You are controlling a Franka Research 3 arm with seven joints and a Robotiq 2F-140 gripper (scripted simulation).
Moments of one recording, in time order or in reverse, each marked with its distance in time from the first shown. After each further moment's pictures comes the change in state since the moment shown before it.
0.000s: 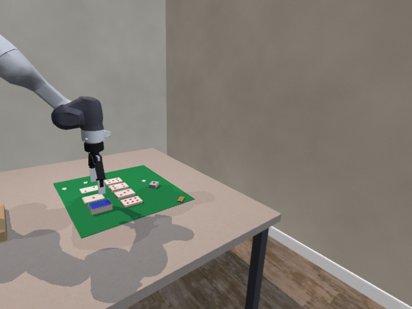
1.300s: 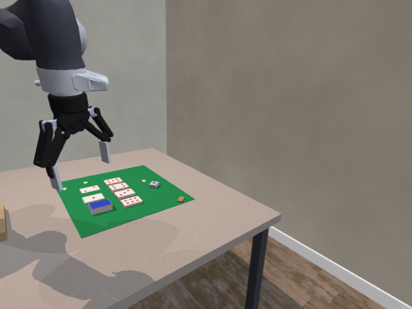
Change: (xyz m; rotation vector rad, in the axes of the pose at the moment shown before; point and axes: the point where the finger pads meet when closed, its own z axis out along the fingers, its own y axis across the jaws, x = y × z) arm -0.113 0.426 -0.241 0.189 0.010 1.070
